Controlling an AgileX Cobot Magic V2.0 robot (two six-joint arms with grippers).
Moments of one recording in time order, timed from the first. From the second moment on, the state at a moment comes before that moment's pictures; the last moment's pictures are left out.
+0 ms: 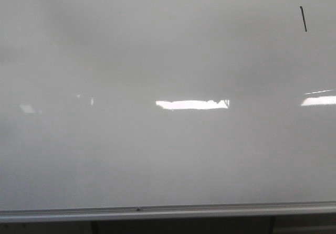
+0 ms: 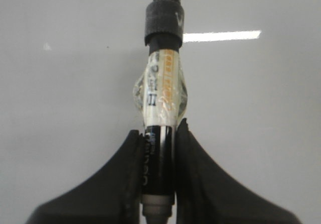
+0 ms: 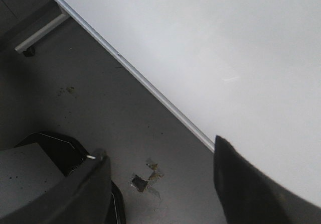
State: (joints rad) left arm -0.09 1.30 -0.62 -0.27 -0.32 0.23; right arm 0.17 0.90 -0.96 0.39 1.06 -0.67
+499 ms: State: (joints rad) left arm -0.09 1.55 -0.65 -0.26 -0.54 0.23; right arm 0.17 0.90 -0.96 0.39 1.05 -0.67
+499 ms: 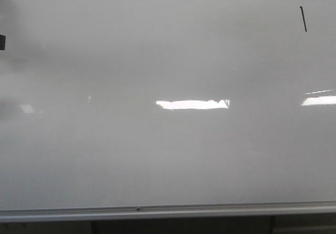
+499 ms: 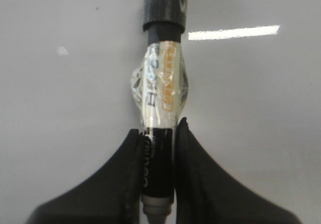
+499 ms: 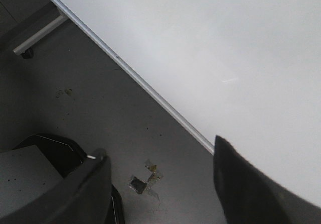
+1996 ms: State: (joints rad) left arm -0.07 0.80 -0.92 0.04 0.86 0.12; right arm 0.17 0.62 -0.92 -0.01 1.14 -0.04
